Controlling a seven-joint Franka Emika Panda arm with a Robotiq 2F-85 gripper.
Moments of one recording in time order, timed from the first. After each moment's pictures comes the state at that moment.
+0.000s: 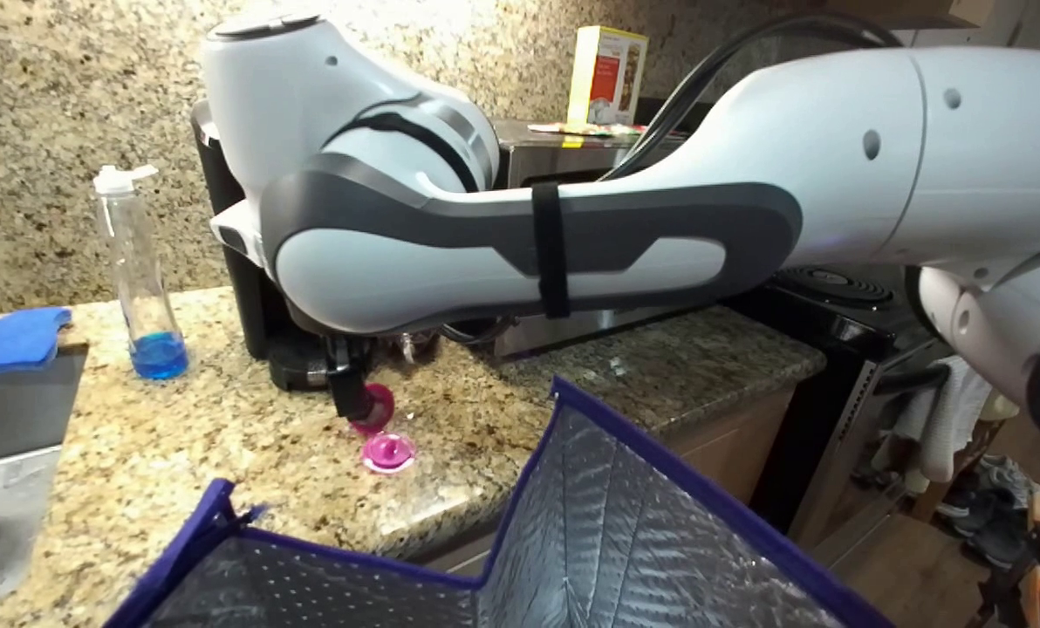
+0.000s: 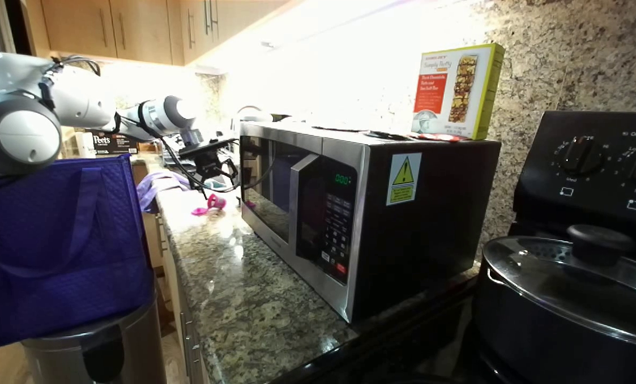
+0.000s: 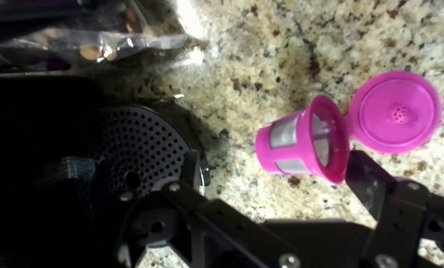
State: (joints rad) arm 0.58 1.27 -0.09 -0.42 -0.26 1.78 -0.50
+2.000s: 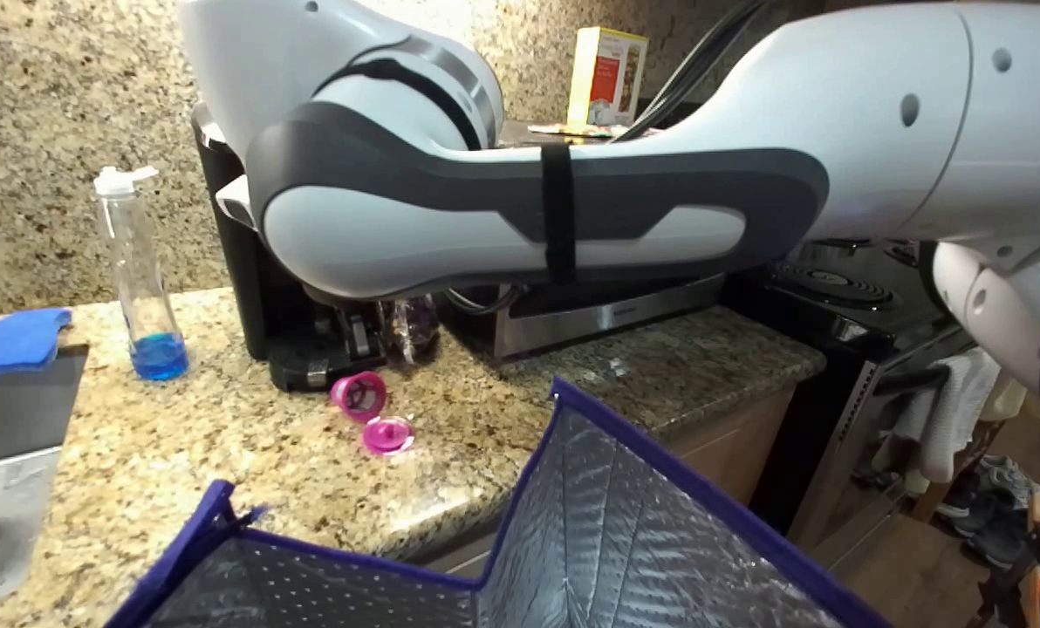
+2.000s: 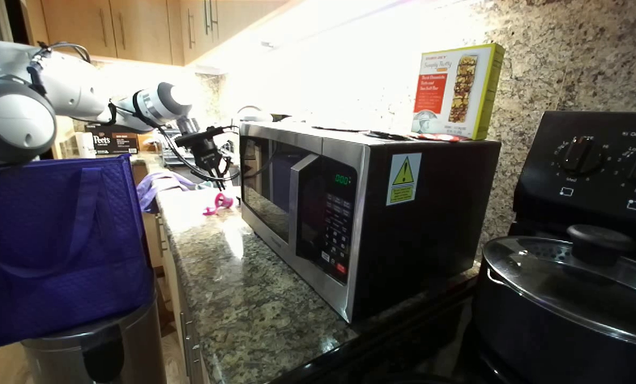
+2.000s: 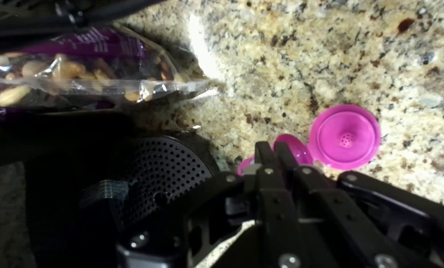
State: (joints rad) arm 0.61 1.23 -0.16 -0.41 -0.26 1.68 -0.49
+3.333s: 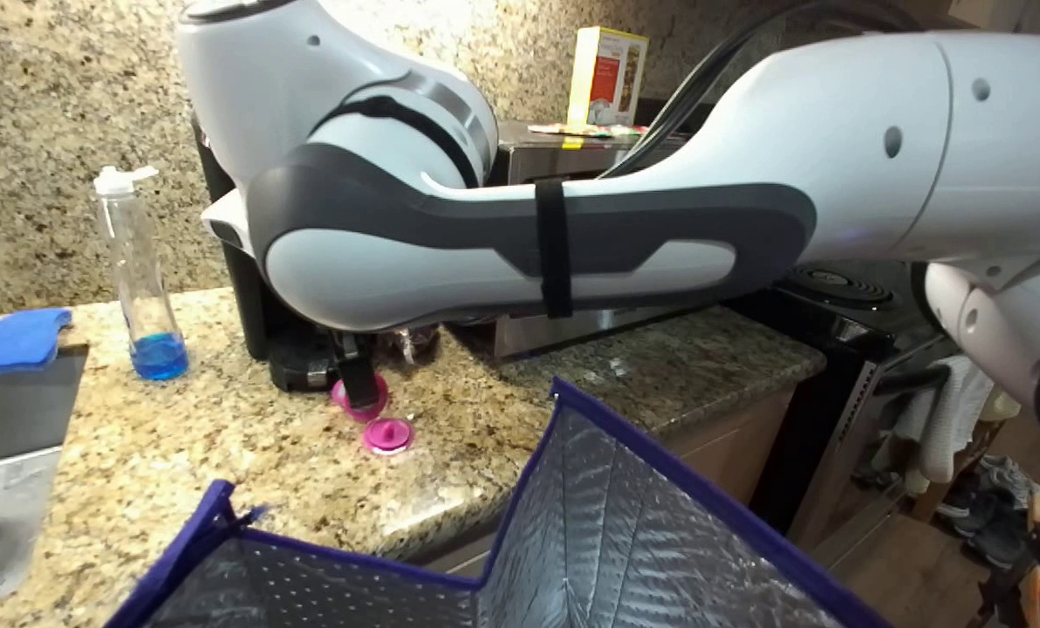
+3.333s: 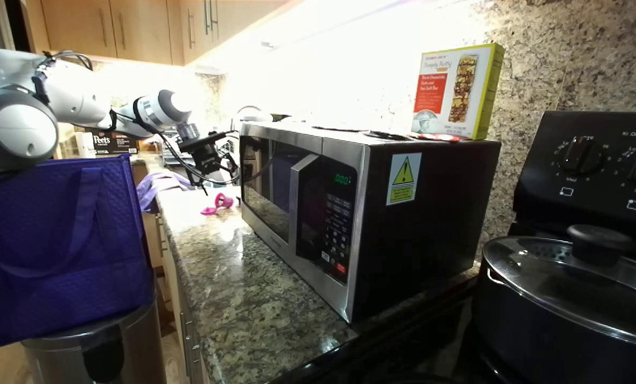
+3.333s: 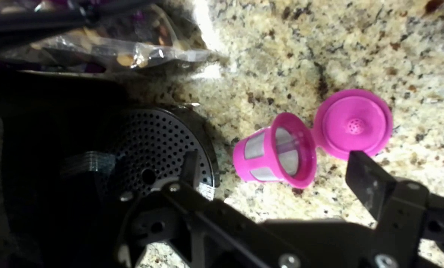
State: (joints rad) arm 0.61 1.26 -0.13 -0.40 -0.29 1.74 -0.56
